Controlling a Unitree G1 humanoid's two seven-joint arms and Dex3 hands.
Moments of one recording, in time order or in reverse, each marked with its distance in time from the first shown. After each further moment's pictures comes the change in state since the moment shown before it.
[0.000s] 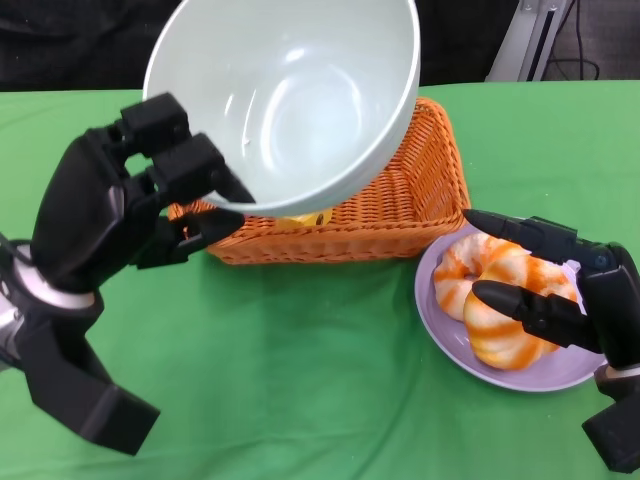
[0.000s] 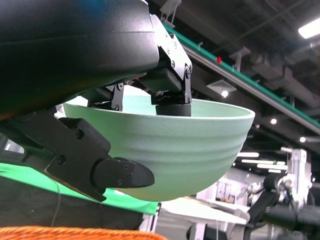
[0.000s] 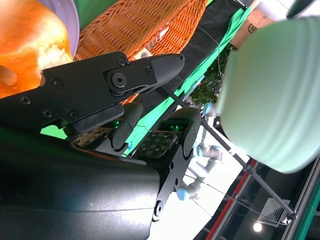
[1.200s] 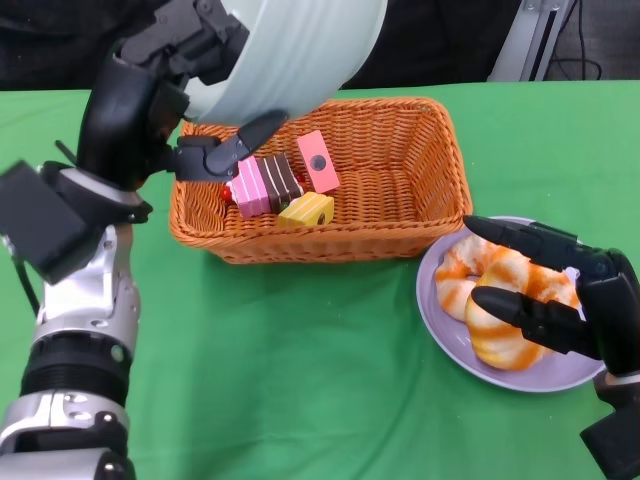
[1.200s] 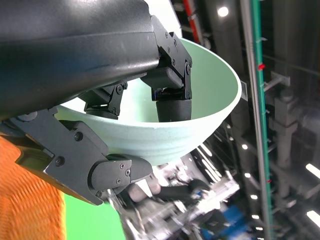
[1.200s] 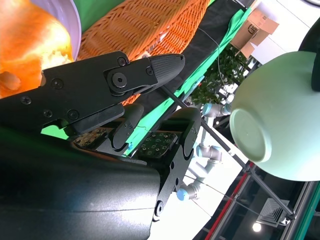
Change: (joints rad) left arm -0.107 -0.402 0.371 -0.012 -1.288 0.255 -1.601; right arm 0.015 -0.002 0.009 -0.018 -0.036 0.002 -0.049
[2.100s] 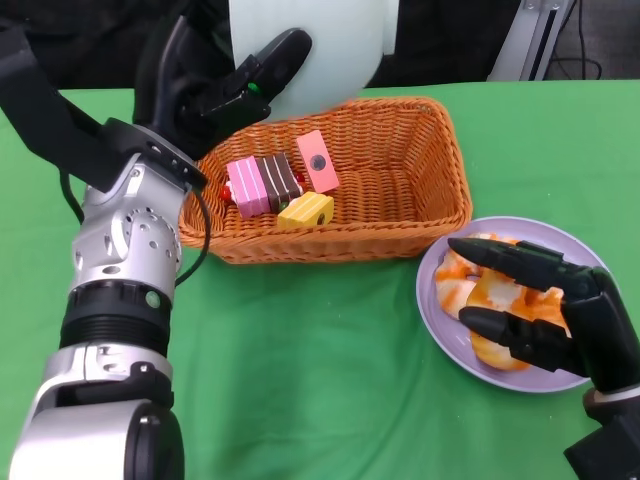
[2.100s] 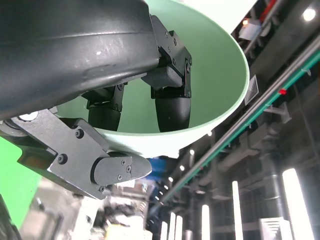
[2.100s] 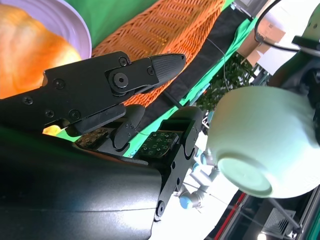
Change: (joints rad) left arm -0.137 -0.109 0.101 -0.038 -0.378 0.815 -0.170; right arm 0.013 -0.001 0.064 0.019 -0.069 0.011 -0.112
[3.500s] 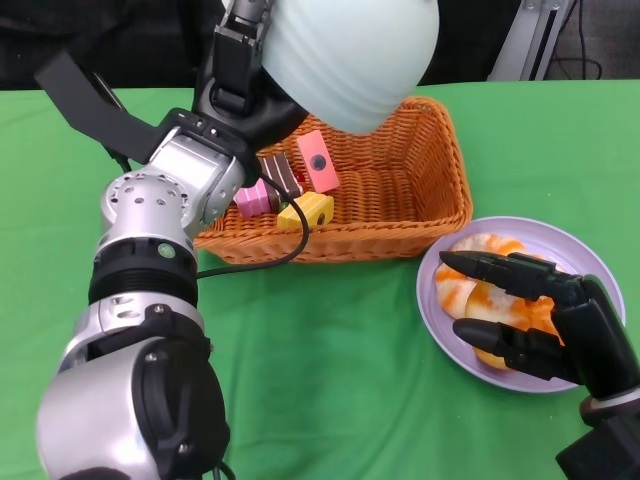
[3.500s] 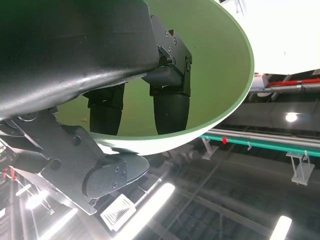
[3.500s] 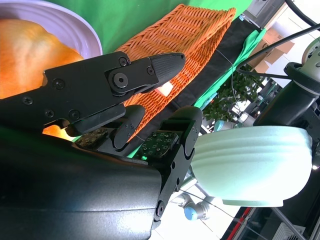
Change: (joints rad) left arm -0.176 -0.090 0.332 0.183 -0.408 0.651 0.292; right arm 0.000 0.000 0.020 0.020 -0.040 0.020 -0.003
